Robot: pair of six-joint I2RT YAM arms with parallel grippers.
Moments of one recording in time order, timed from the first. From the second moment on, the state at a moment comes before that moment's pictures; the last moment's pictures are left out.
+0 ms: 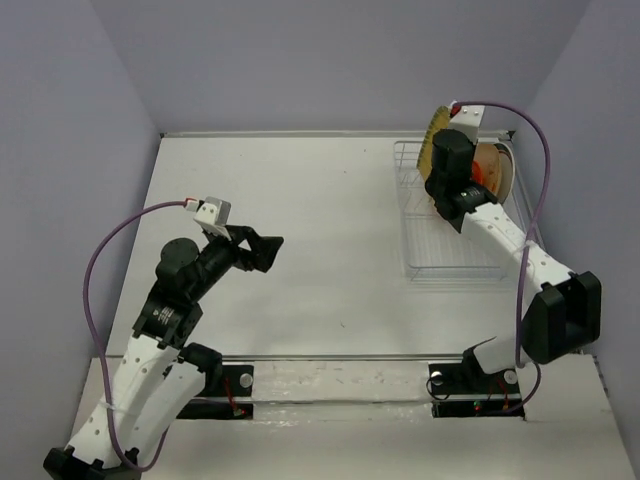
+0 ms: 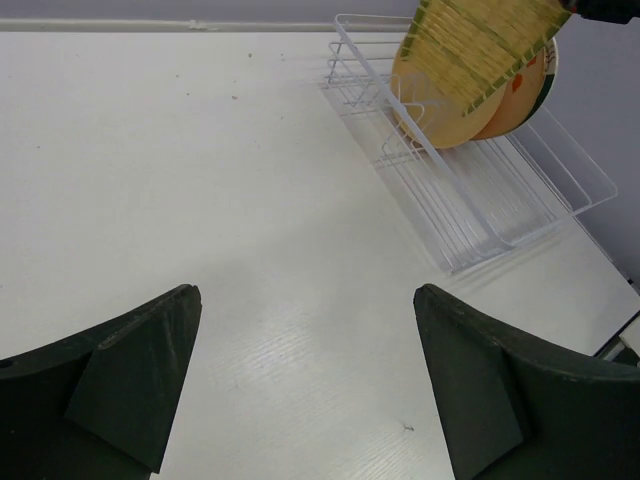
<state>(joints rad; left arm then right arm) -0.38 0.57 0.65 -0.19 0.21 -0.33 0.37 1.42 1.25 0.00 0.86 0.01</state>
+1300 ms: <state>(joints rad) -0.40 0.59 0.65 -0.19 0.22 -0.33 0.42 1.69 1.23 0.06 1.06 0.33</state>
